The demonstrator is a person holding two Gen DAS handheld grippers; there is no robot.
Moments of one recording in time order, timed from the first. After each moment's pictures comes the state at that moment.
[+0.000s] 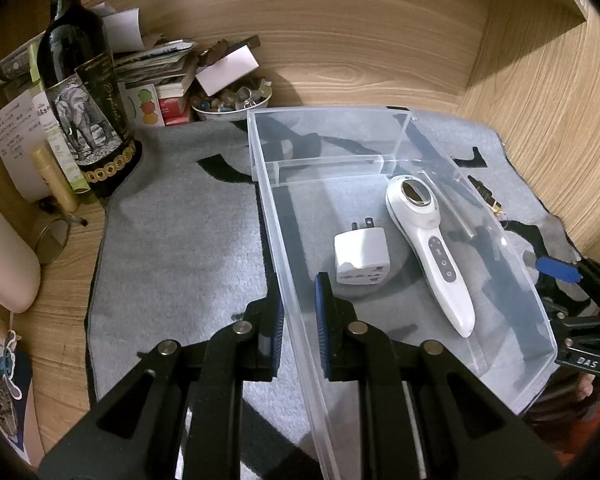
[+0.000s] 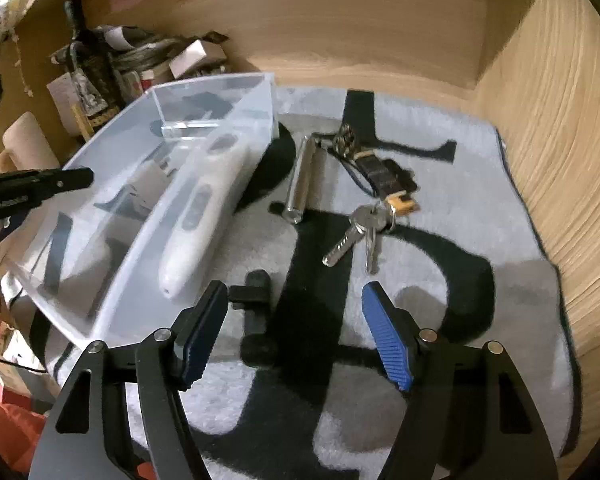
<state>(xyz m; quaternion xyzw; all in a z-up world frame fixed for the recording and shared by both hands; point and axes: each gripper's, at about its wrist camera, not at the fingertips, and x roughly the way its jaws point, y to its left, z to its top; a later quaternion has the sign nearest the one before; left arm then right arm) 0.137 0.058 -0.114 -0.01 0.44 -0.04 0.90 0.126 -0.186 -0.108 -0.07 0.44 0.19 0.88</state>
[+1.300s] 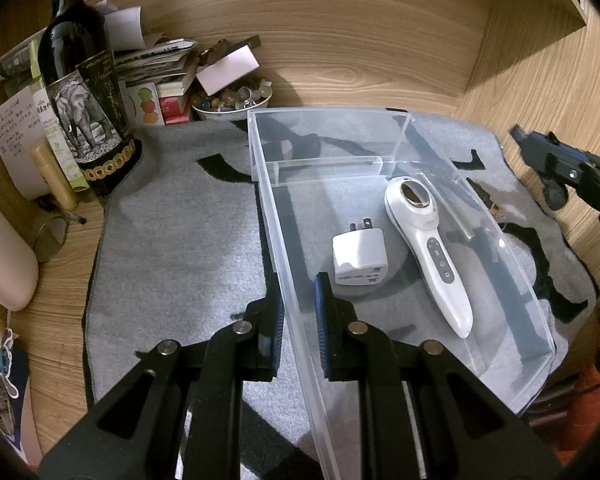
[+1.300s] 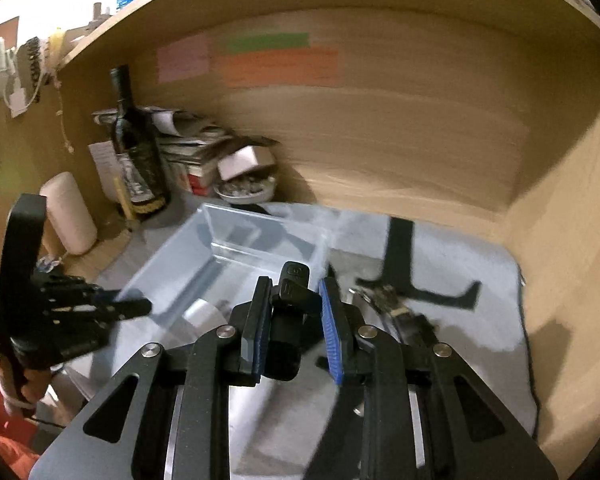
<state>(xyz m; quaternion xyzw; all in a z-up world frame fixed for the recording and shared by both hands) 0.135 0.061 -0.113 -0.01 0.44 -0.05 0.90 0.159 -0.134 -0.031 -0.07 0.32 0.25 0.91</state>
